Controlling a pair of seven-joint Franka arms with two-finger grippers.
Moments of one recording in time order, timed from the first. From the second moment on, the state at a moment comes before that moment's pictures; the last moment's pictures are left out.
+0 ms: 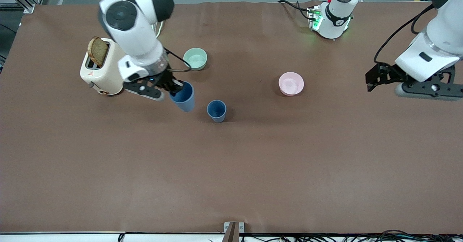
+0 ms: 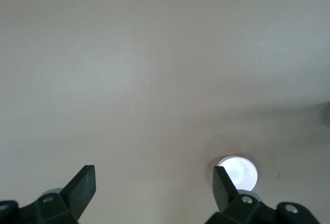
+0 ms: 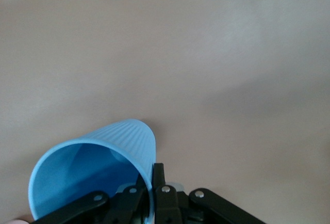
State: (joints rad) left arm -0.07 0.09 -0.14 -1.44 0.08 1.55 -0.07; right arm 0.56 0.14 0.01 -1.81 0.02 2.04 0.93
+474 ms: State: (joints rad) left arm -0.05 0.02 -0.10 -1.51 0.04 1.53 -0.06; right arm 0.63 0.24 0.01 -1.81 0.02 2.12 0.98
